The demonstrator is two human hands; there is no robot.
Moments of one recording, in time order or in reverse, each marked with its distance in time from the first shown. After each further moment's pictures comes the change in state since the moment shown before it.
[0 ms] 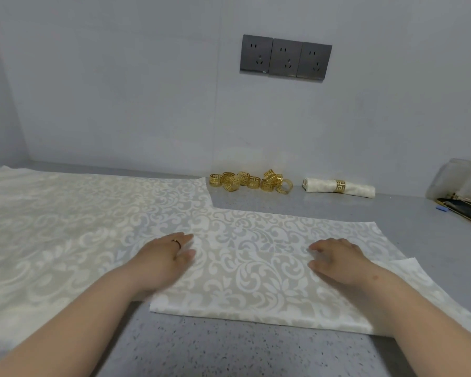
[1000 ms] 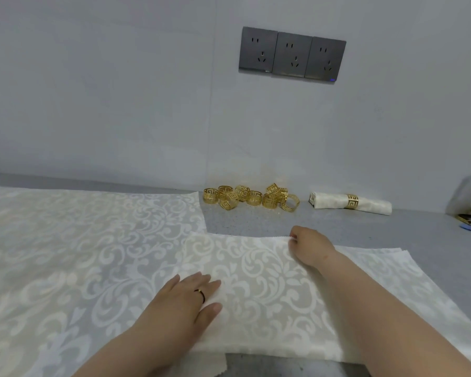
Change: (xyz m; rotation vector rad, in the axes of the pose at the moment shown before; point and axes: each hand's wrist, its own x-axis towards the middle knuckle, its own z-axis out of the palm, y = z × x) left_hand 0.055 0.010 0.030 0.125 -0.056 0.180; right_hand 0.147 -0.033 -0.001 0.061 0.164 0.030
